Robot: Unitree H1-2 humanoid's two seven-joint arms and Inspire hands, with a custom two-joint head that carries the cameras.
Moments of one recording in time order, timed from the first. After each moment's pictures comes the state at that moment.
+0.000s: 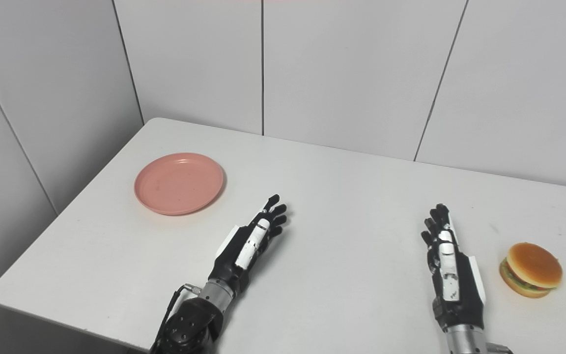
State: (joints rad) left arm -0.11 -0.05 -0.08 0.13 -0.01 -0.04 -0.08; right arm -0.21 -0.09 -0.03 0.21 0.19 -0.17 0.19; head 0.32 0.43
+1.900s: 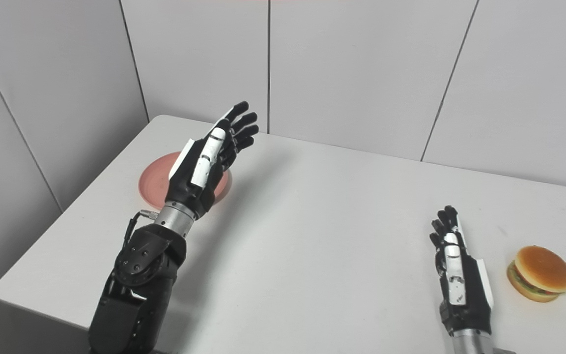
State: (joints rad) left arm -0.31 0.10 0.12 -0.26 -0.12 0.24 -0.07; right arm -0.20 -0.09 -0.03 0.19 0.16 -0.17 0.18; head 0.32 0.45
